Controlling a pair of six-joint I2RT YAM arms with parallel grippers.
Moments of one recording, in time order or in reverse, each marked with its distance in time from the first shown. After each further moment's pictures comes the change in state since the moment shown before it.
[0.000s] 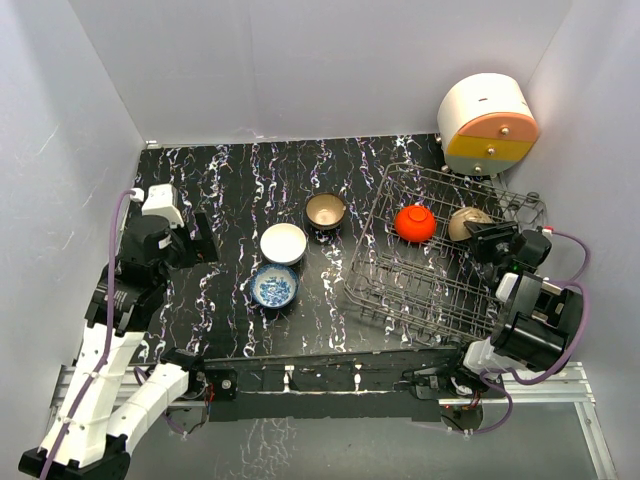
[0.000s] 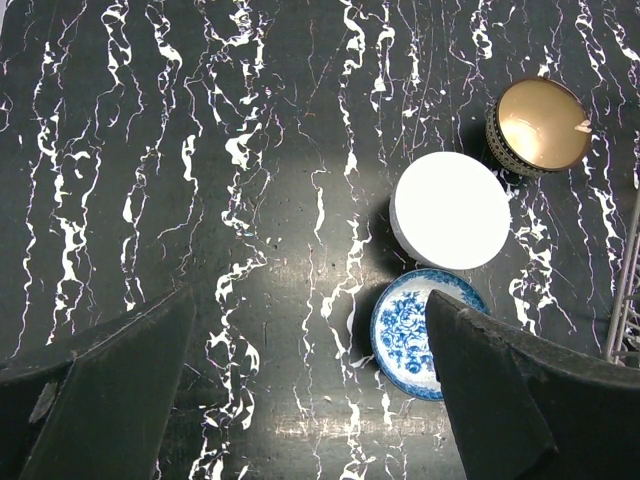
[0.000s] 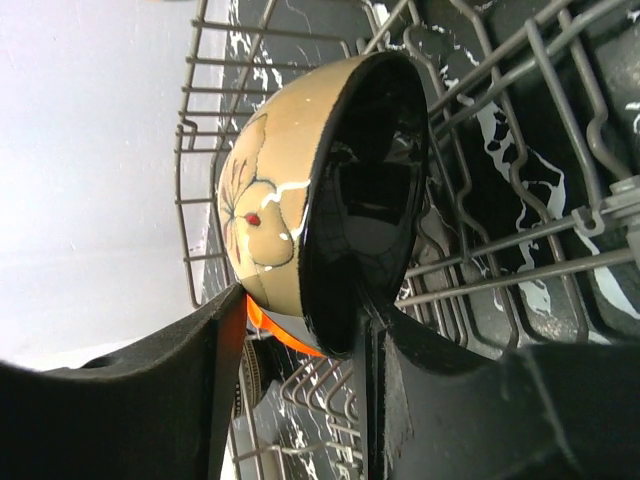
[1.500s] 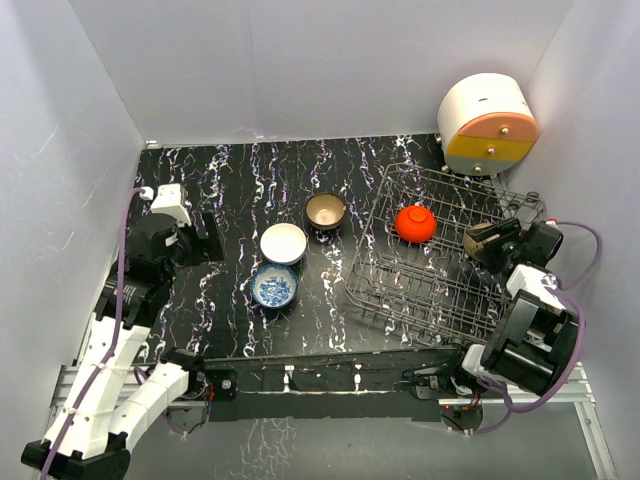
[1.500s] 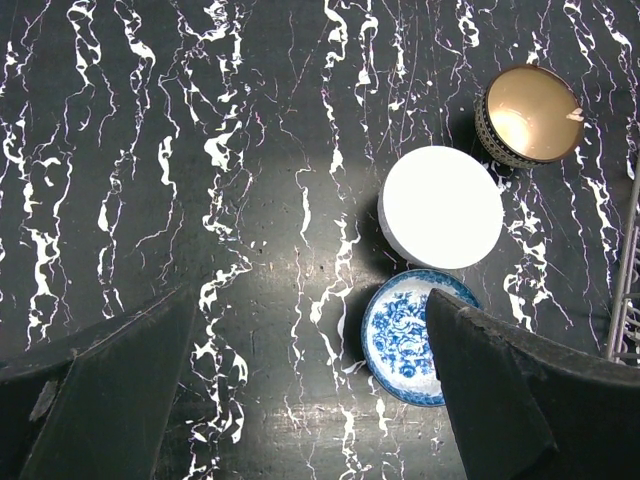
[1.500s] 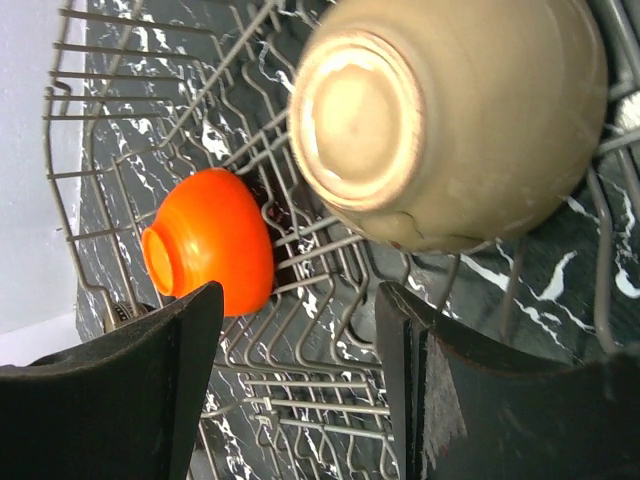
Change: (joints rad) left arm 0.000 0.013 -0.057 0.071 0.040 0.009; right arm -0.030 -0.137 0.134 -0.542 0.044 -0.304
